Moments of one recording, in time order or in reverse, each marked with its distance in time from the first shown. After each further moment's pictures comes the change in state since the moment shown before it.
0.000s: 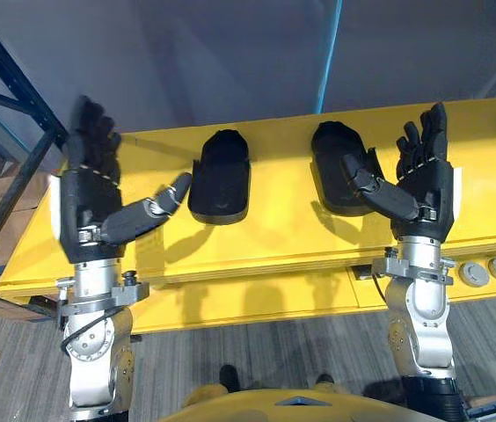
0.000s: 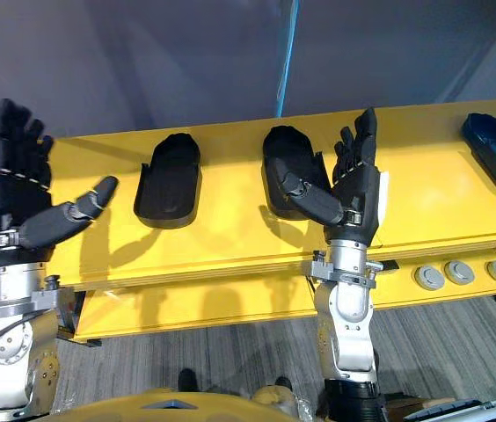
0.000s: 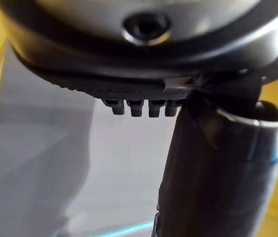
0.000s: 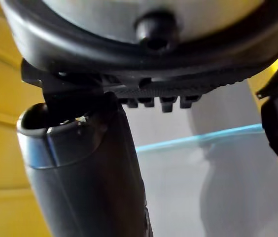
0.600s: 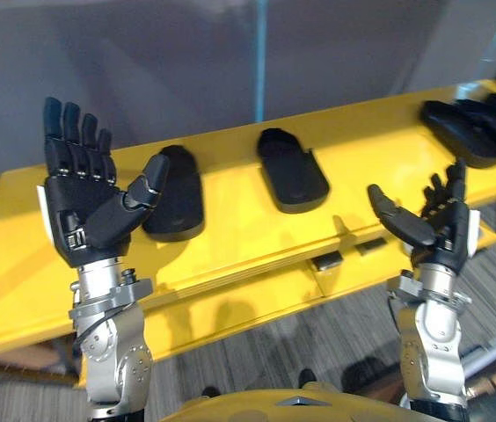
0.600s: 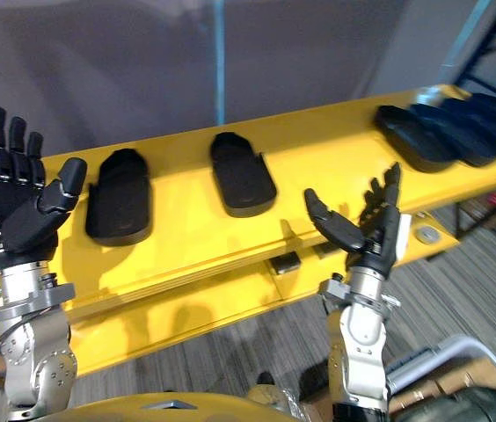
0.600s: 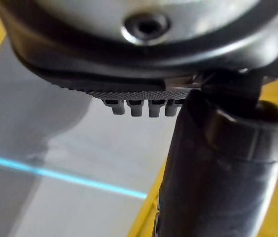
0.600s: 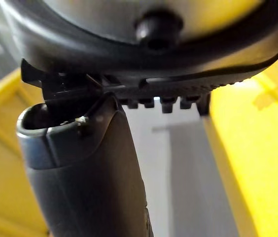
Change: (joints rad) left arm -0.025 -0.056 -0.124 0.051 -0.163 -0.031 0.079; right arm 0.174 0.054 -0.174 -0.022 -0.011 0.079 -0.131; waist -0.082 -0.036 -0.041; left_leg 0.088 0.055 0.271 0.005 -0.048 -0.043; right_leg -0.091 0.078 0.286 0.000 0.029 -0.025
